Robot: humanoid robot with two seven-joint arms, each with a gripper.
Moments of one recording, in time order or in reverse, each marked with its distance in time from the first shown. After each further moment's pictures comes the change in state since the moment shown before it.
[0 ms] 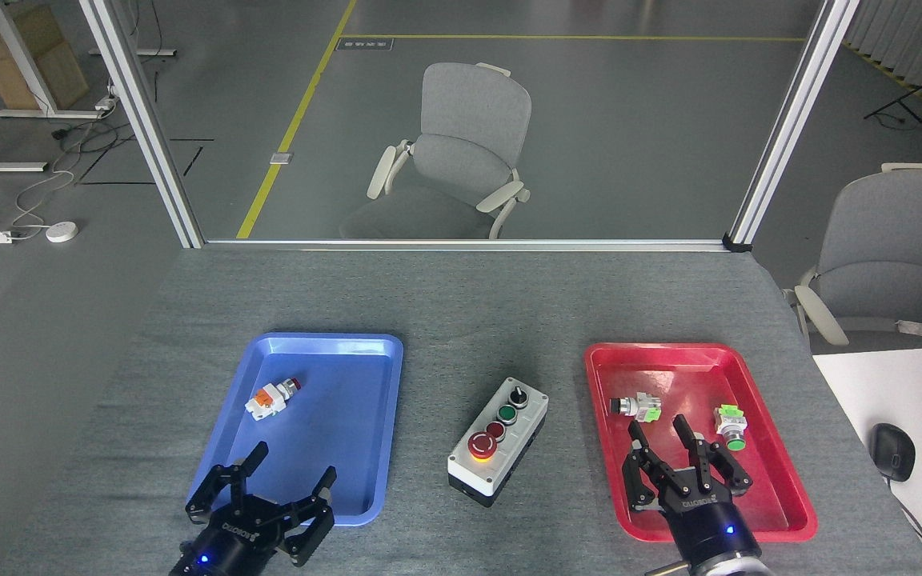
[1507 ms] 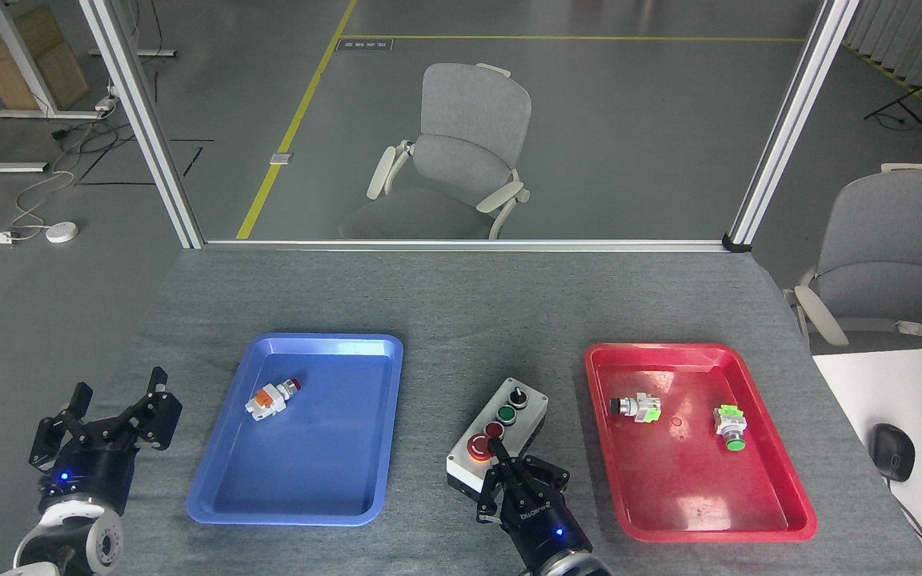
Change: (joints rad) left arm -0.227 -0.042 0.385 0.304 0.097 0.052 0.017; right arm -0.164 0.131 0.379 0.403 0.060 0.162 -0.154
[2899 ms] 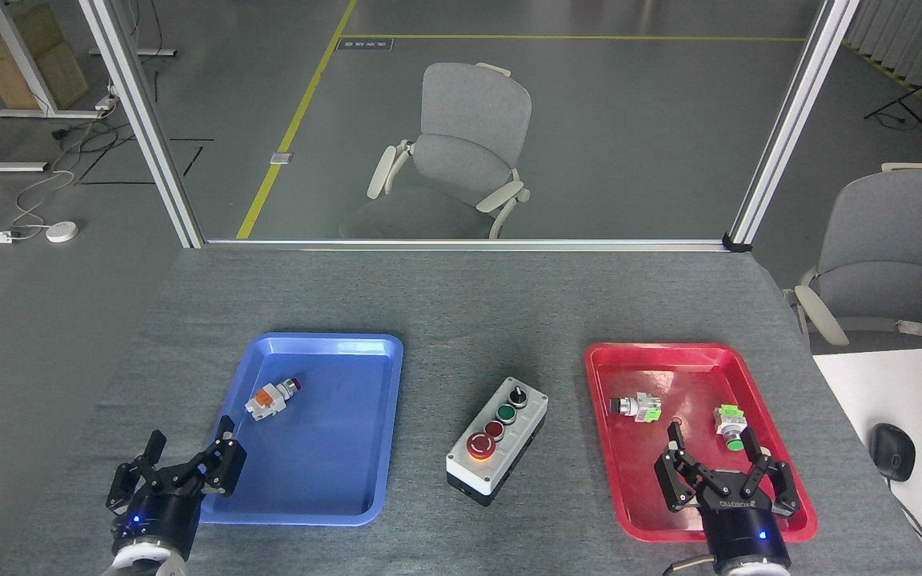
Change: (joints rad) left arm 0.072 -0.115 -0.068 0.021 -0.018 -0.005 0.003; right arm 0.143 -0.154 -0.425 -0.304 -0.110 -0.010 0.031
